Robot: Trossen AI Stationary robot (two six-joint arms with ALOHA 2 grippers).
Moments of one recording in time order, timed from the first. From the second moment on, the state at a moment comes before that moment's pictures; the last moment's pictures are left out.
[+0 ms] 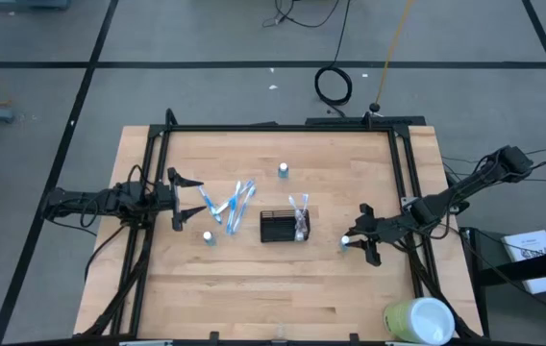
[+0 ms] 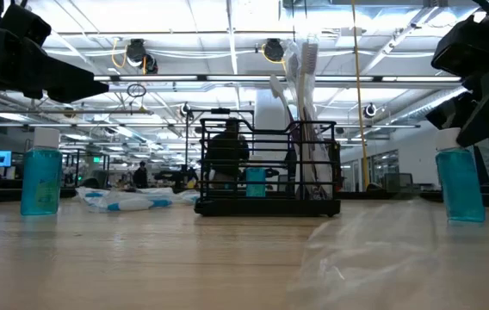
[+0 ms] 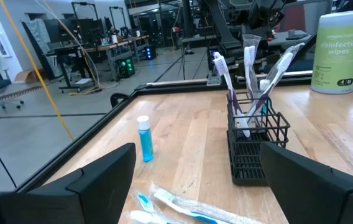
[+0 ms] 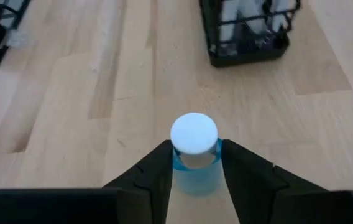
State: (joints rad) left arm -0.07 0.01 0.07 -0.10 -0.24 0.13; right arm 0.47 0.85 0.32 -0.18 0.22 0.47
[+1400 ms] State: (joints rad) left arm -0.07 0.01 0.07 -0.10 -0.24 0.13; right arm 0.47 0.86 0.32 0.63 0.21 -0.02
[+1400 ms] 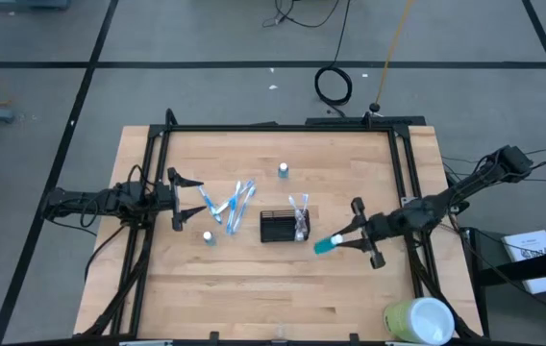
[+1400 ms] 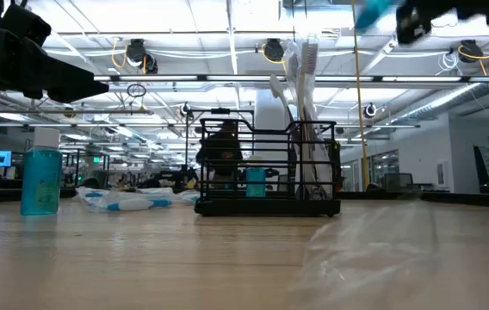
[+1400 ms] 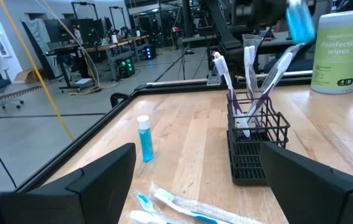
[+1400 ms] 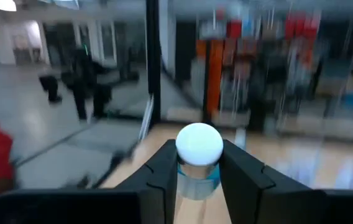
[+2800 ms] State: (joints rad) left arm -0.07 0.01 0.06 0.18 -0.24 -0.12; right arm 0.16 1.31 0.75 0.58 -0.08 -0.10
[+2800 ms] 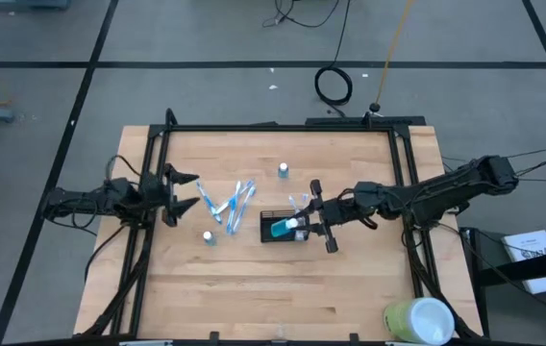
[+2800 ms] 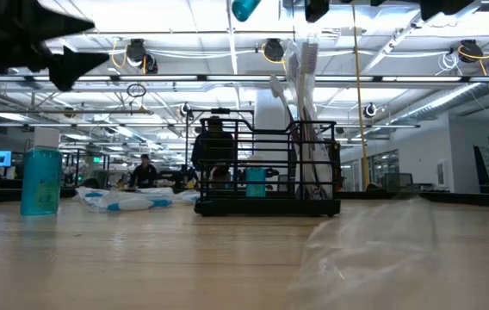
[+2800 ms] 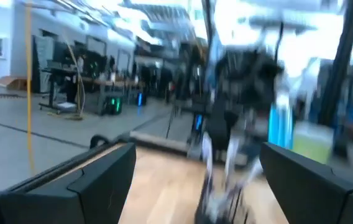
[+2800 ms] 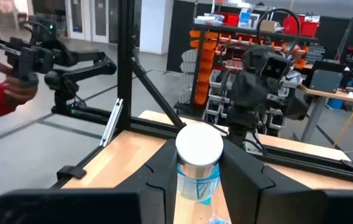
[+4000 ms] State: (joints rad) left arm -0.19 1.36 0.61 0.57 -0.31 0.12; right arm 0.06 1.39 0.75 0.58 -0.08 -0.07
